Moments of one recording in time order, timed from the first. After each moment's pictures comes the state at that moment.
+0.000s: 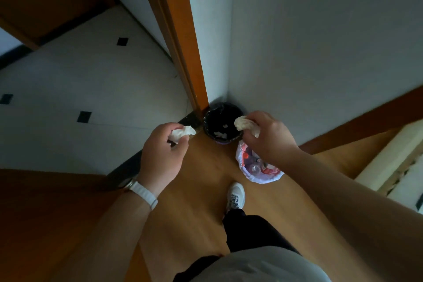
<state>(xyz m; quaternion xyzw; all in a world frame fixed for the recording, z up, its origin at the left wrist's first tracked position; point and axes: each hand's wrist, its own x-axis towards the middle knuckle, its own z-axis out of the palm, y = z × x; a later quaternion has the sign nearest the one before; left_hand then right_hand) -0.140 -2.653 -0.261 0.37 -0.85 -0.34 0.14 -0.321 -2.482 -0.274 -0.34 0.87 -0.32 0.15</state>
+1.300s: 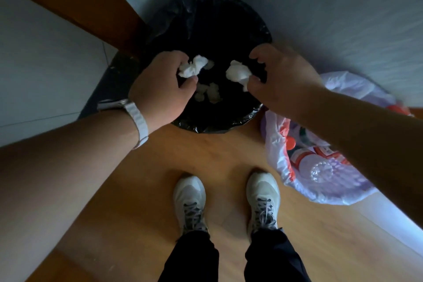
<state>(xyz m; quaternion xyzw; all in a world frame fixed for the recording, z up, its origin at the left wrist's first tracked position) -0.392 -2.823 -0.864 0.18 -0.92 -0.32 -0.14 -0.493 -2.617 -0.846 -0.23 0.92 -0.16 0.26</state>
